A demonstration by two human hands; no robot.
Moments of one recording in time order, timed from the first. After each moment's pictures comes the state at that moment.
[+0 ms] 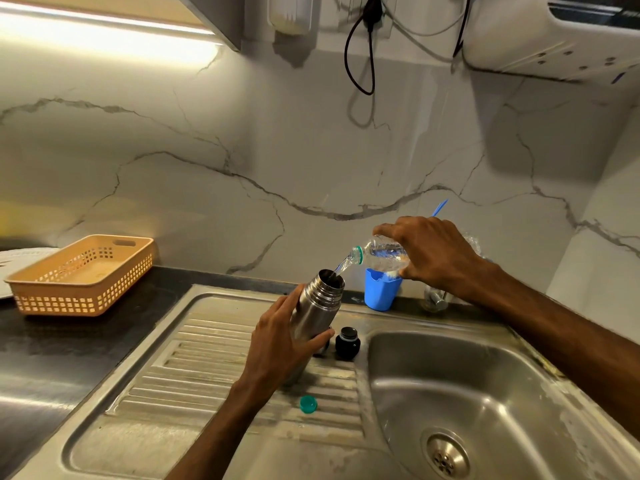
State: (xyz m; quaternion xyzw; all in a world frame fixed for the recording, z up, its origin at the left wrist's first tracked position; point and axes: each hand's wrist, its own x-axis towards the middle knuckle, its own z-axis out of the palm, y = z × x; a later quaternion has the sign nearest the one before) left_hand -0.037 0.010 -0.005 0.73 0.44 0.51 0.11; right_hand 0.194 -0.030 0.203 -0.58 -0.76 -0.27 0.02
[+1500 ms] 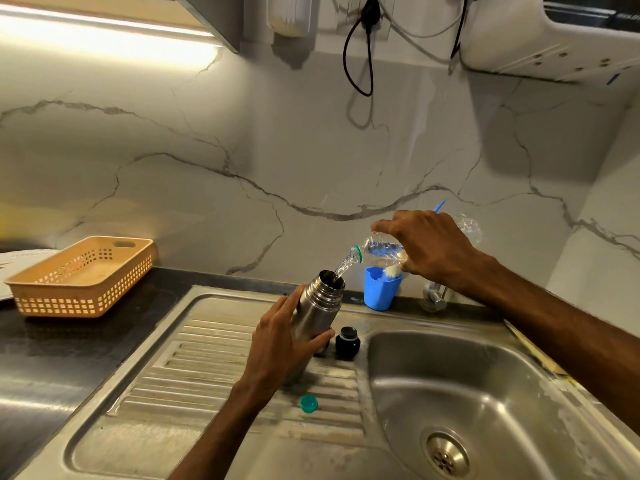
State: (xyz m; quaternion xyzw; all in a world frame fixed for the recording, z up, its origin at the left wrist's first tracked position) left_hand -0.037 0.004 -0.002 0.73 0.44 0.51 0.13; right_hand 0.181 -0.041 0.215 -0.59 -0.75 -0.31 -0.01
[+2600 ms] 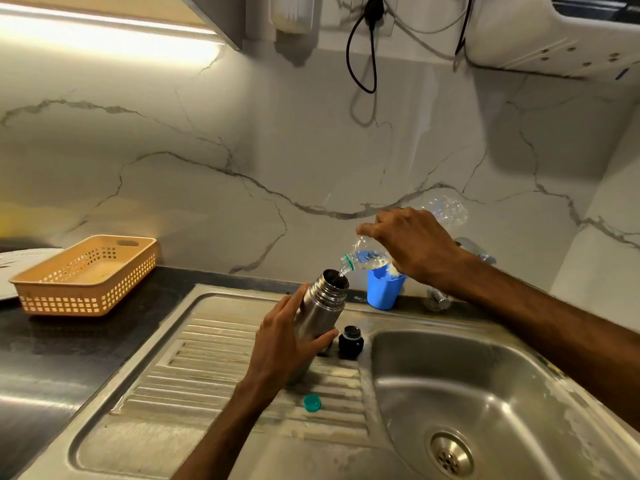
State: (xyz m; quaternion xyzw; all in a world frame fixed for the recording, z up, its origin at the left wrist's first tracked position) left_hand -0.037 0.002 0.001 0.73 0.44 0.50 0.13; right_hand 0.160 -0.033 0.207 -0.54 -0.76 -0.37 -0.03
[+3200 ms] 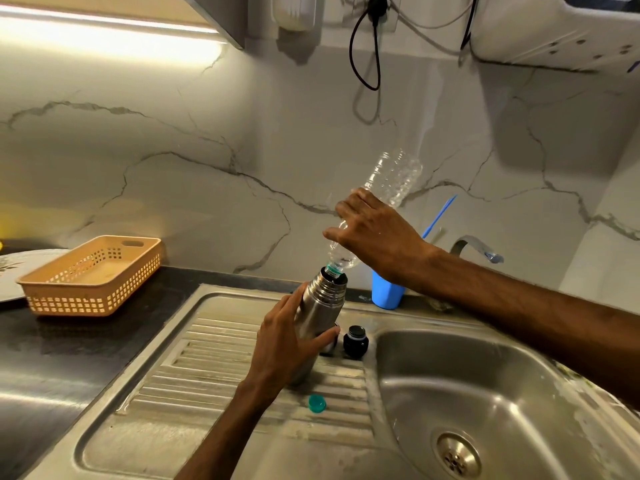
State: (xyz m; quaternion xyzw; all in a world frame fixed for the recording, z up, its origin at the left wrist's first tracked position) left_hand -0.040 0.005 0.001 0.72 0.44 0.51 0.13; right_hand 0.122 -0.009 0.195 -0.40 -0.76 -0.51 -0.01
